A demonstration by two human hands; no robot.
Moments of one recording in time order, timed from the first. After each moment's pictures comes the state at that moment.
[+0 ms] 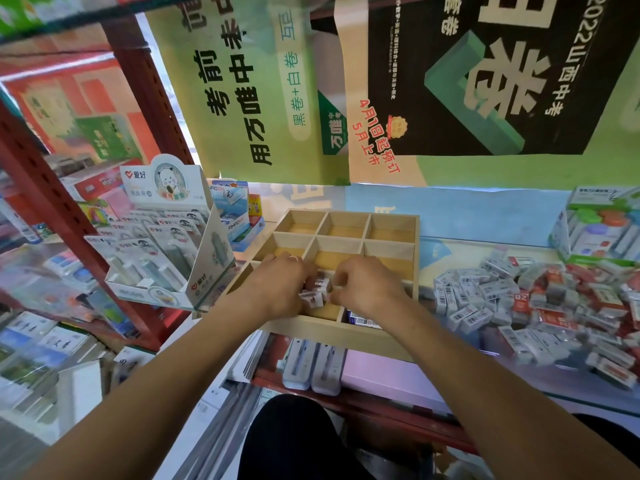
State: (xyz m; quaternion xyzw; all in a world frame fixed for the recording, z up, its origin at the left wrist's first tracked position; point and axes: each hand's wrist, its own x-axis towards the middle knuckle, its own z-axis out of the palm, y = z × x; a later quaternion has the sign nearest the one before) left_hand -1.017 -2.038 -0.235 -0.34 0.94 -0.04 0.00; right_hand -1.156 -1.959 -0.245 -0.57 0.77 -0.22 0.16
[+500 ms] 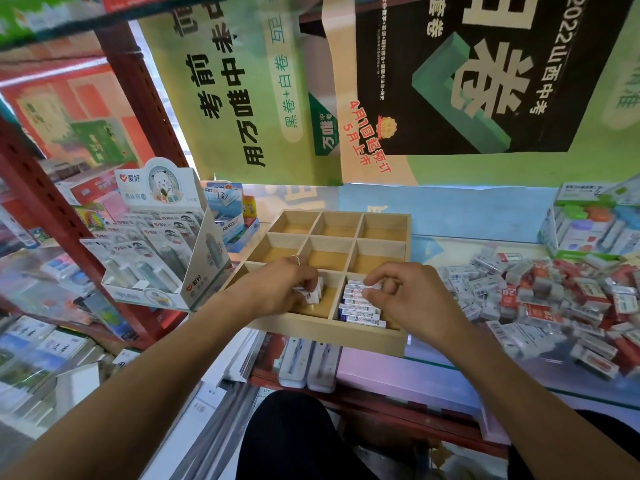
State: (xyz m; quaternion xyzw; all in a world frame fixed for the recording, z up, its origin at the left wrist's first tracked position) left_hand -1.018 -2.049 -0.240 -0.29 0.96 0.04 0.02; right_hand -1.203 -1.897 -0.259 -0.56 0.70 -0.42 0.17
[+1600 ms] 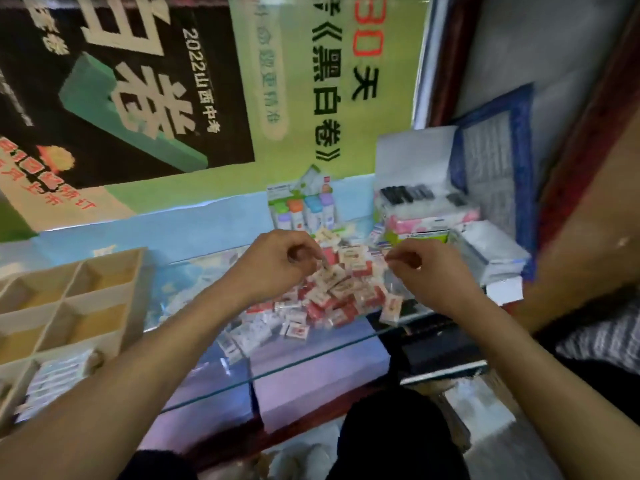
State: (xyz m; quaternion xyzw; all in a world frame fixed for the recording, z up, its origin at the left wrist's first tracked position) left_hand -1.317 -1.851 -0.222 -0.03 0.94 0.32 -0.14; right_hand -1.432 -1.628 -0.254 -0.32 0.88 -0.36 -0.04
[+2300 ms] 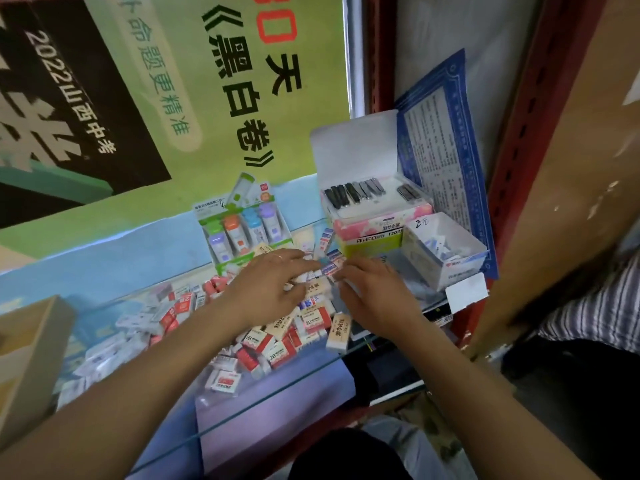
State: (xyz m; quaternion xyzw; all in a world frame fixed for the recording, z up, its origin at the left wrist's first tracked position) left_hand -1.420 -1.827 -0.278 0.07 0.99 0.09 -0.03; right_hand -1.498 -1.628 -0.338 -0.38 0.88 -0.29 -0.08
